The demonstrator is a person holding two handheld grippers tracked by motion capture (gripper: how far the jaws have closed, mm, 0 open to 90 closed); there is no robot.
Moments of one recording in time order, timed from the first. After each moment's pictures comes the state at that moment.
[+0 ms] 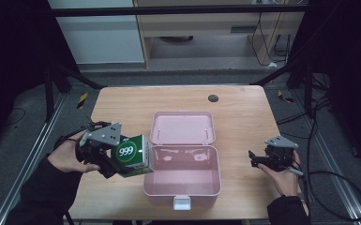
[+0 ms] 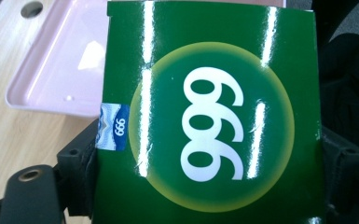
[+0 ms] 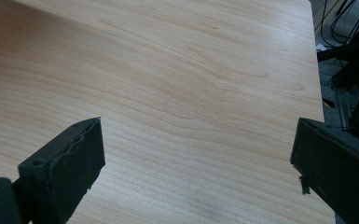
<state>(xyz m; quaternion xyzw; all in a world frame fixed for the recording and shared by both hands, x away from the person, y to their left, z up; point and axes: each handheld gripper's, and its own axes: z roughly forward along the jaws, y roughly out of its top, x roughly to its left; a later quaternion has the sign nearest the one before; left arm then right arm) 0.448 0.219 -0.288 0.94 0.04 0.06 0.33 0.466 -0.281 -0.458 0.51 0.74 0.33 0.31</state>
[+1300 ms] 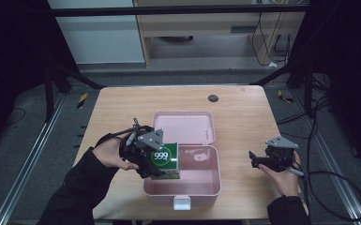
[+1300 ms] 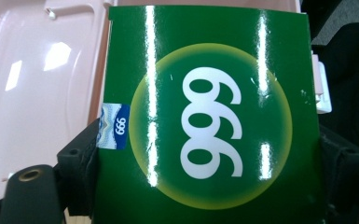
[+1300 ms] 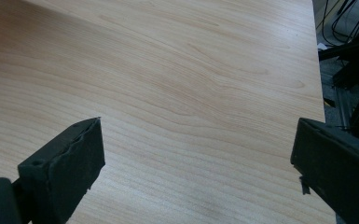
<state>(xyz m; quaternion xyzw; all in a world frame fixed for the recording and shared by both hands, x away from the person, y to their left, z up) 0.469 0.137 -0.328 0.96 -0.01 0.03 0.28 0.466 -0.282 -0.461 0.51 0.74 0.32 0.31</state>
